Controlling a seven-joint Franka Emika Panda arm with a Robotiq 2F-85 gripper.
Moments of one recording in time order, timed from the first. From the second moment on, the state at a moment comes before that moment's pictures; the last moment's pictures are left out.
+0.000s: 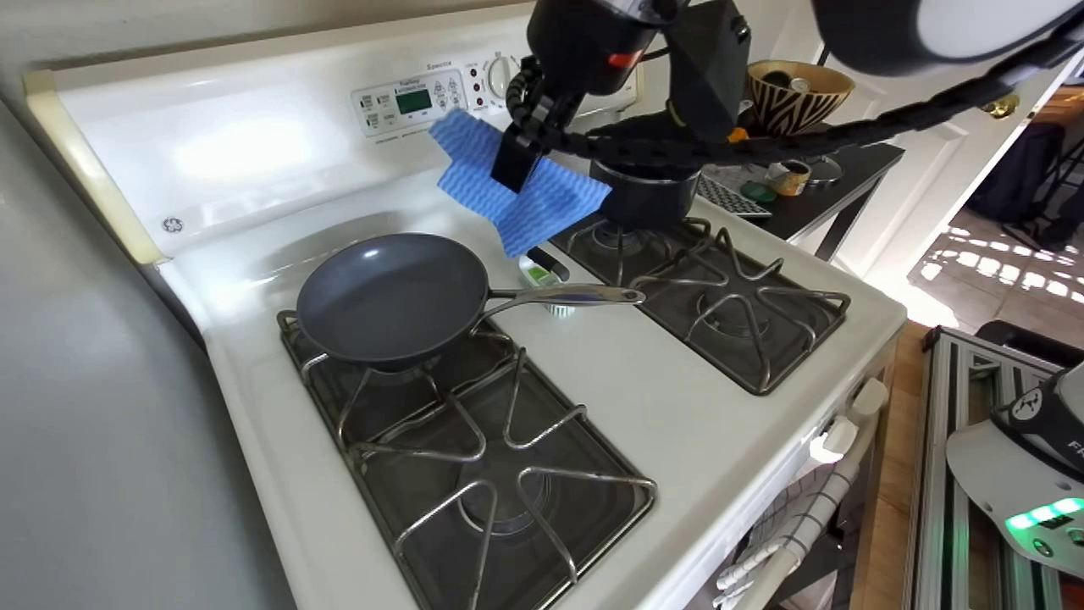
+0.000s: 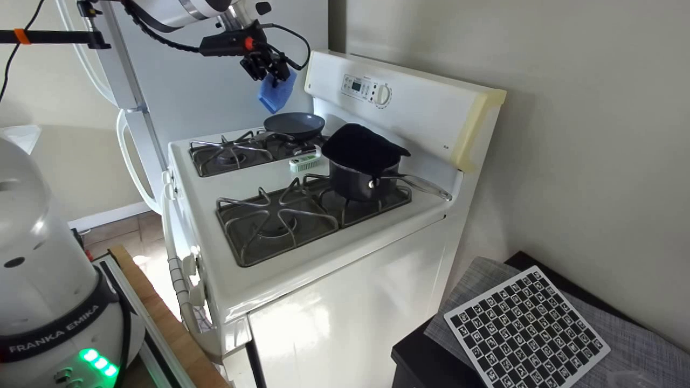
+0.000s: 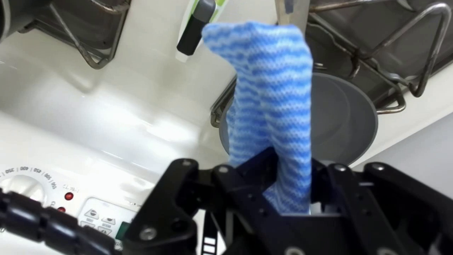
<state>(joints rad) 0.11 -0.14 0.29 -2.30 -0.28 2.60 0.33</state>
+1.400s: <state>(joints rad) 0.31 0.34 0.14 -1.89 -0.47 2.66 0.42</state>
